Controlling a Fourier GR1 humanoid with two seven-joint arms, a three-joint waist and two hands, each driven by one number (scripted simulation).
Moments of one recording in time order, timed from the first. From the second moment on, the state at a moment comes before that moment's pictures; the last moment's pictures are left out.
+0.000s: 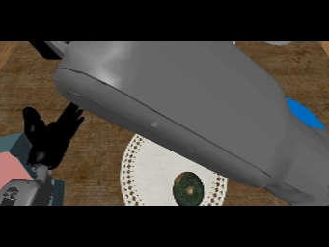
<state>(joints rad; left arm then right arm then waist) -0.12 0.27 -0.07 -1.45 0.22 0.10 0.34 -1.62 -0.06 0.40 -1.08 0.64 -0.21 1.19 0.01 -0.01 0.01</state>
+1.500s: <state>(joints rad) -0.12 0.25 -0.06 -1.42 0.21 0.07 0.32 -1.66 -0.13 0.20 -0.58 0.65 -0.19 0.84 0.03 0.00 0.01</state>
